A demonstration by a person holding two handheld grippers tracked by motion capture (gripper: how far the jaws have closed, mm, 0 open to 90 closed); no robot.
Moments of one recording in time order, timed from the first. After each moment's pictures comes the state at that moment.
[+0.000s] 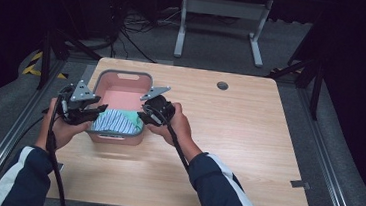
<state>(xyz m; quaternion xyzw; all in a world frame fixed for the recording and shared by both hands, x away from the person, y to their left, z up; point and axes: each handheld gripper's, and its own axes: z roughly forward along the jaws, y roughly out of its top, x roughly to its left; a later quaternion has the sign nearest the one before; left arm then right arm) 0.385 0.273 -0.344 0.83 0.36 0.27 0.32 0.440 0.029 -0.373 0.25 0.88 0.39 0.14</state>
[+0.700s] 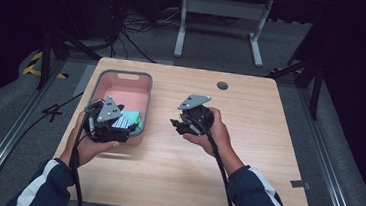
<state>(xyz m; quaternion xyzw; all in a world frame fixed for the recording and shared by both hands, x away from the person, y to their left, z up) 0.351 0.200 -0.349 0.84 0.31 0.26 0.37 0.414 -0.070 -0.358 0.24 0.88 0.36 0.21</state>
